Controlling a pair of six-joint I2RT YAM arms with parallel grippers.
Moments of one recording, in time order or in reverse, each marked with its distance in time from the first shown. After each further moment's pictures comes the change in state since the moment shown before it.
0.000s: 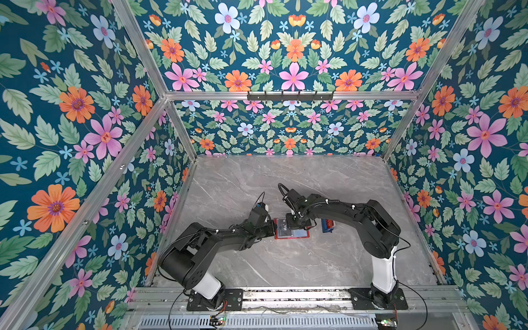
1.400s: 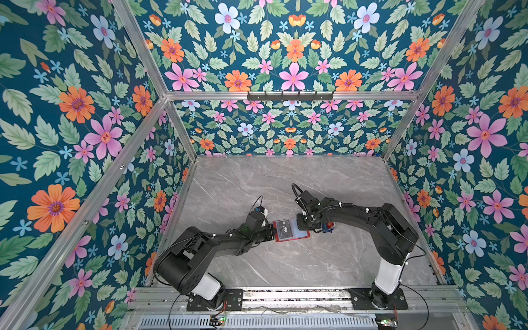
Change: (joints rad) left arm 0.000 -0.056 -0.078 0.059 0.082 -0.027; right arm -0.071 -0.131 -0.214 0.119 0.011 0.032
